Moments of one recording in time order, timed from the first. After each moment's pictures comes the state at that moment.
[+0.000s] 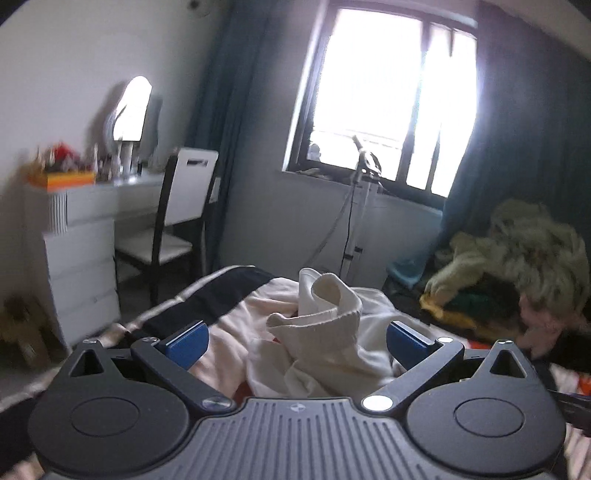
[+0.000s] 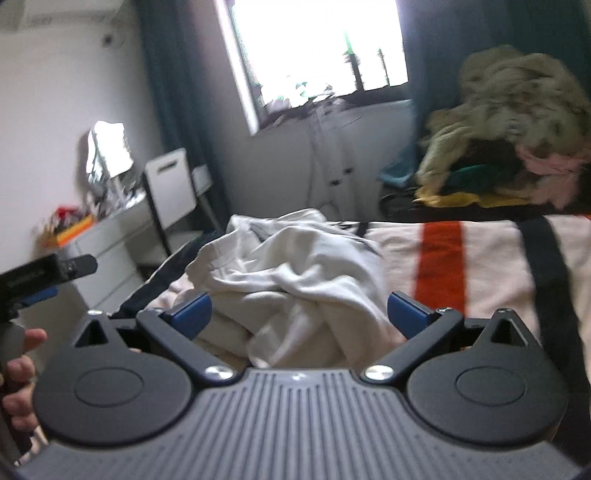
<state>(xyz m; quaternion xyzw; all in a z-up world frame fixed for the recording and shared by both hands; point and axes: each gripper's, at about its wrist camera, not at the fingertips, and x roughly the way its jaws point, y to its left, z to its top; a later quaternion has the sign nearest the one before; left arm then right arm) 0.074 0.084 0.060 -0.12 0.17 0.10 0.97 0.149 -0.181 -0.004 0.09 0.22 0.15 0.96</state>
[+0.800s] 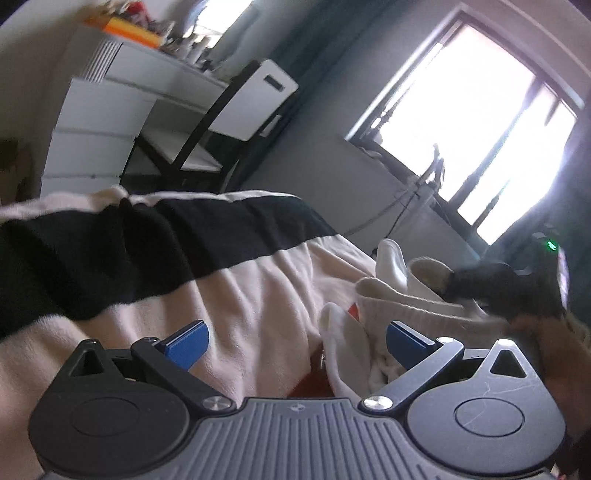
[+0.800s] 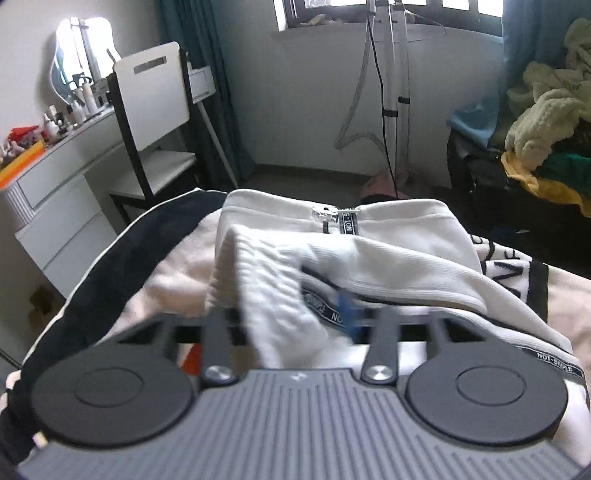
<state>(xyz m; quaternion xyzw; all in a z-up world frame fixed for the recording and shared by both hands) 0.154 0.215 -0.096 -0.33 0.18 0.12 0.92 0.485 0.008 -0.065 0.02 0.35 0.16 0.92</state>
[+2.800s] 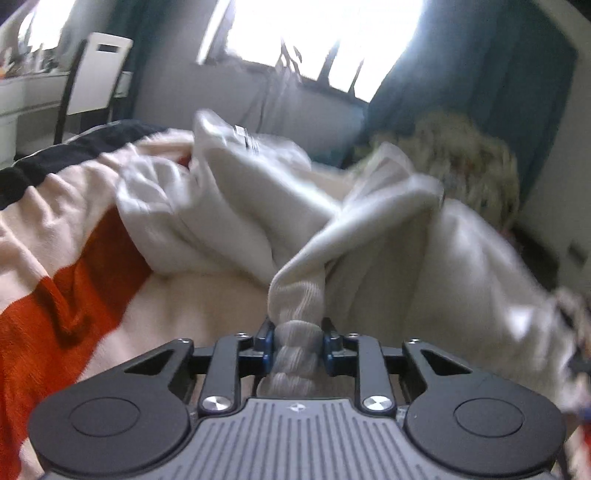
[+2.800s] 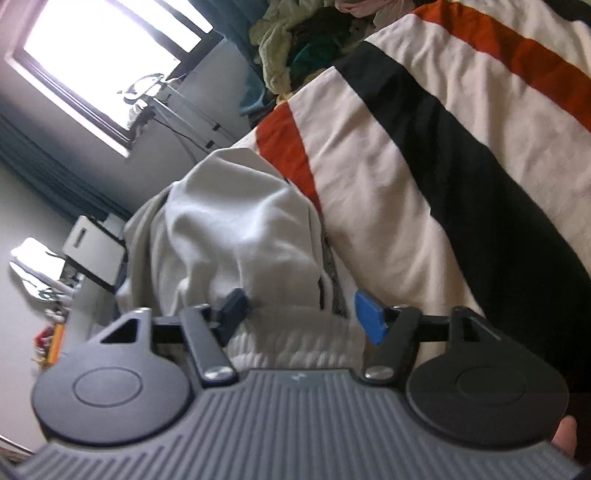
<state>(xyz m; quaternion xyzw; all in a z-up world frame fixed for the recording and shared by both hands) 0.088 0.036 -0.098 -0.16 0.27 -0.07 0.95 0.067 -0.305 -0.108 0.38 0.33 -0.02 0.86</state>
